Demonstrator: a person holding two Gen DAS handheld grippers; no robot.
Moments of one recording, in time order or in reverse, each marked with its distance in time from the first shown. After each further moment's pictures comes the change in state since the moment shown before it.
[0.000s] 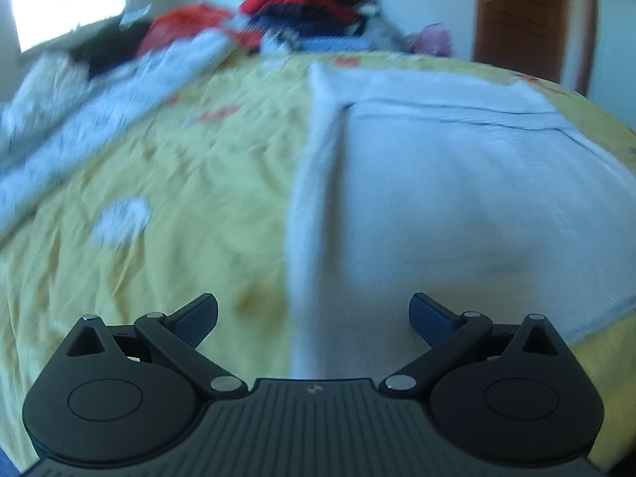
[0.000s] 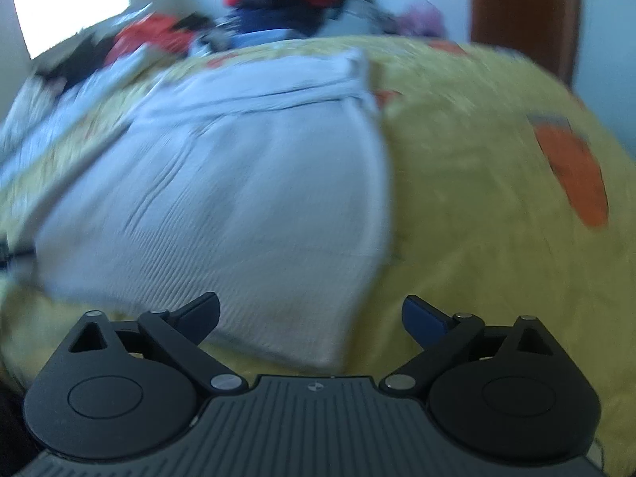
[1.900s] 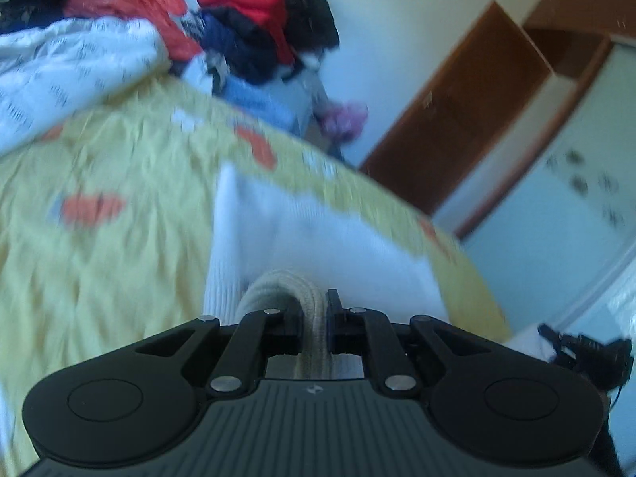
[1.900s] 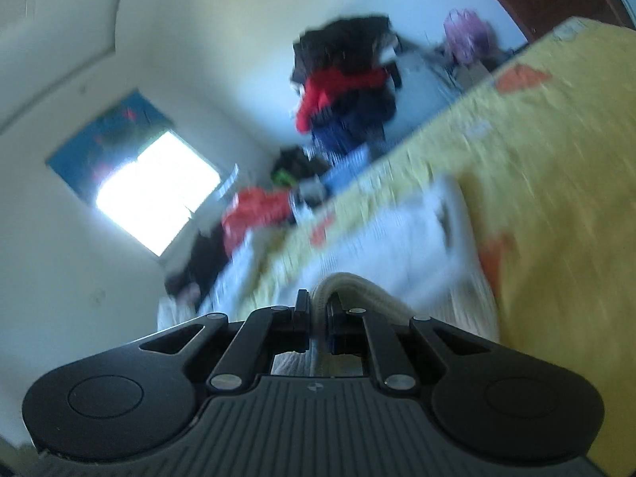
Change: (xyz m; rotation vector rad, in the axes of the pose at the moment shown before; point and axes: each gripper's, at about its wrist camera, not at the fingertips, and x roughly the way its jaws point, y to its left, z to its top) left arm 0.063 0.062 0.200 -0.345 -0.088 -0.548; right arm 0.051 -0.090 0.186 0.420 -0.283 0.596
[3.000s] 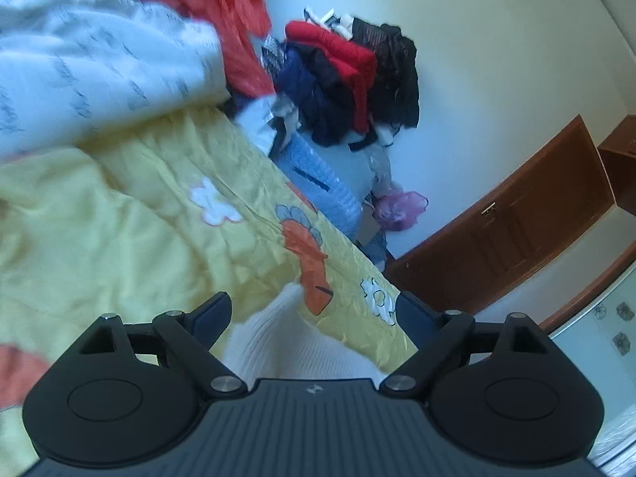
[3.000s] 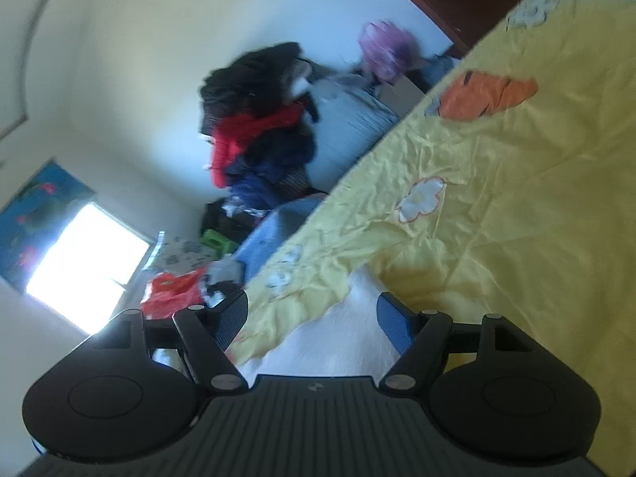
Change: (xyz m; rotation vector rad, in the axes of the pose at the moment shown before) left arm 0.136 0.069 0.109 -0.311 -0.175 0.083; right arm 0.147 -0.109 0.099 0.161 -0.107 -0.181
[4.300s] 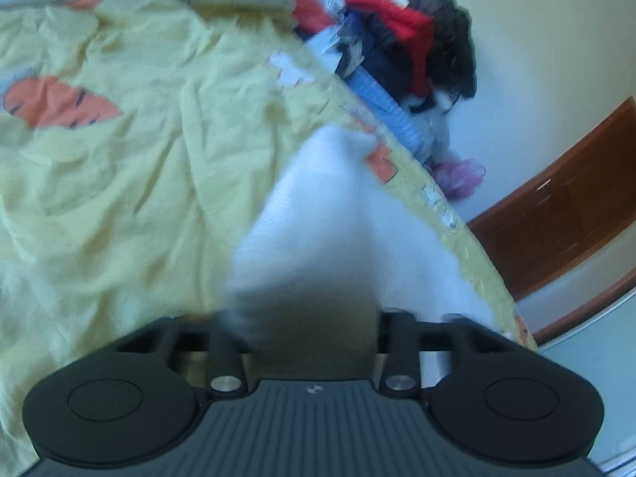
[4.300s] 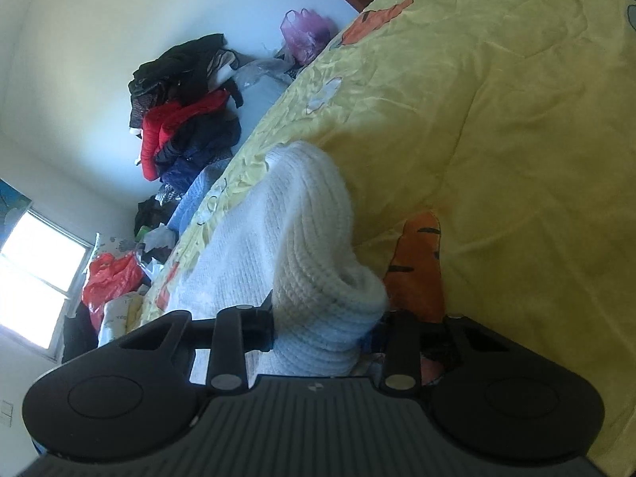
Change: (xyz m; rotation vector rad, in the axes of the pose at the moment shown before) left arm 0.006 0.007 -0.129 -0.076 0.078 0.168; right arm -0.015 -0.012 -0.122 0.097 0.000 -0.227
